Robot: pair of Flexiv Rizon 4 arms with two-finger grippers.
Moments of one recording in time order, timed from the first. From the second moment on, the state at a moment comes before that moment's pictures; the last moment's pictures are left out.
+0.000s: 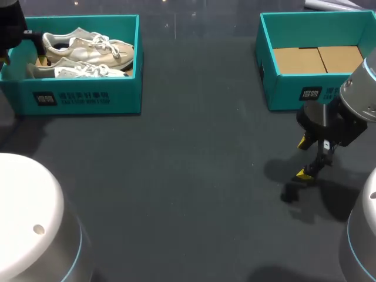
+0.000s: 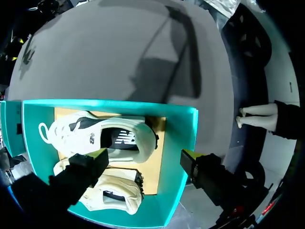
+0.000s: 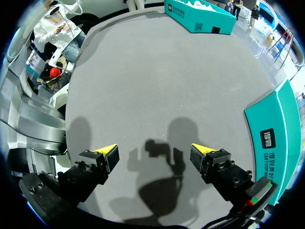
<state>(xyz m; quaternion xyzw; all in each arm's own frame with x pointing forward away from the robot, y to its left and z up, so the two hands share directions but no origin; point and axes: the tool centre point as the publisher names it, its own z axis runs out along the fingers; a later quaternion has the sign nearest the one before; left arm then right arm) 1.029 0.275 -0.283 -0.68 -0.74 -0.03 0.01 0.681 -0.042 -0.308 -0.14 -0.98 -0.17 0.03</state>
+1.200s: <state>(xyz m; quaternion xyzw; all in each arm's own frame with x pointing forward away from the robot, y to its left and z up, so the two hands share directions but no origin) 1.030 0.279 -0.352 -0.66 -0.75 -0.03 0.03 0.681 -0.042 -0.308 -0.14 -0.98 -0.17 0.03</state>
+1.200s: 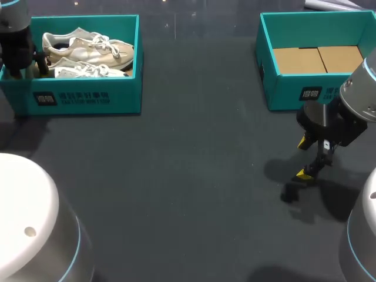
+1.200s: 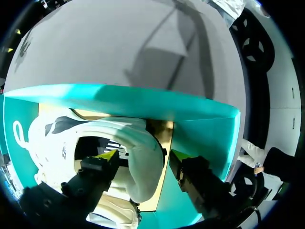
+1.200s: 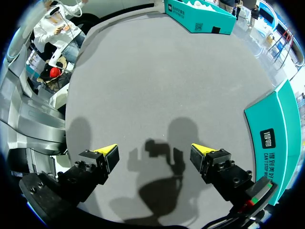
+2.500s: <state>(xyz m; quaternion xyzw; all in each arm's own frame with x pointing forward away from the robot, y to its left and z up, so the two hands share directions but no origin) 1.036 0.283 -0.363 -0.67 -0.74 -0.02 0.04 0.681 -0.042 -0.308 -0.14 -0.98 -0.17 0.03</state>
